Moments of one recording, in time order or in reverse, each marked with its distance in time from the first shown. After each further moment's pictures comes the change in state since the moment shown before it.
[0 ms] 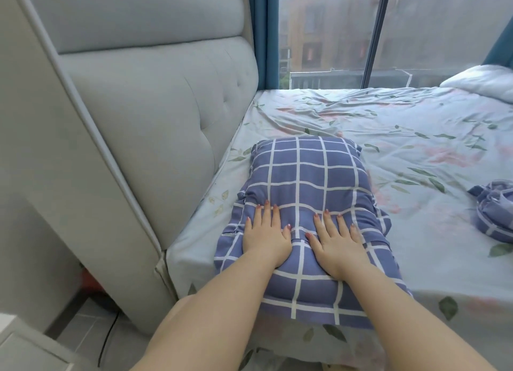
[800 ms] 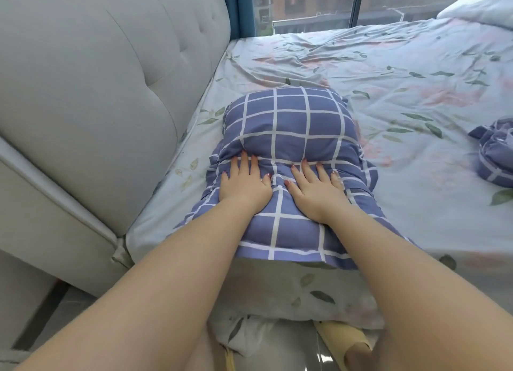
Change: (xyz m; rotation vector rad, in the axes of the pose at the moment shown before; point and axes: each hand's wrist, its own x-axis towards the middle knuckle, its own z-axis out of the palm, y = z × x) left_hand 0.065 0.006 0.005 0.044 0.020 -0.020; right_hand 0.053 0.013 0.002 0.137 -0.014 -0.027
